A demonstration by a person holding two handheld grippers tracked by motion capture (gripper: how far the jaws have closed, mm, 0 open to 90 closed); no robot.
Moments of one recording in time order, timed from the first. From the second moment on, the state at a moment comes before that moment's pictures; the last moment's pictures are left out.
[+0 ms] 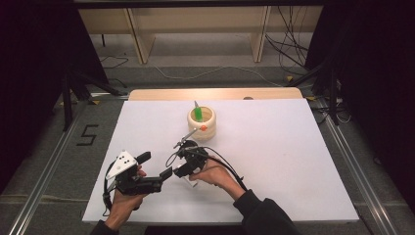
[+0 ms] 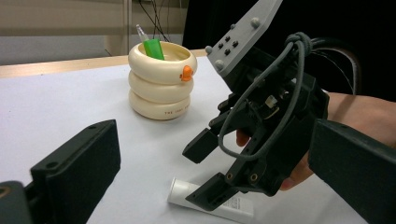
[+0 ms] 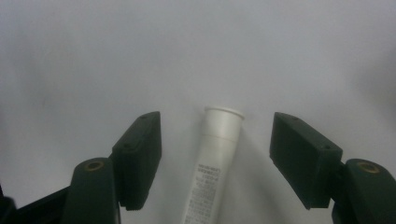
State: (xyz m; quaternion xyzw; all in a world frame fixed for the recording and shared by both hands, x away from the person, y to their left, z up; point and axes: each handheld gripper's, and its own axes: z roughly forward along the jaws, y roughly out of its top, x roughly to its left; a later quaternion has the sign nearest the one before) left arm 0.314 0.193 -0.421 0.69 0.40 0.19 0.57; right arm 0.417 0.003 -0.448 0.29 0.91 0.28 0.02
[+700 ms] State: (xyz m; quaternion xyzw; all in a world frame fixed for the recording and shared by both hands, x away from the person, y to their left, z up) left arm 0.314 0.191 -0.420 0.69 0.40 0.19 0.57; right arm 0.421 0.010 -0.462 0.29 0.92 0.24 0.02
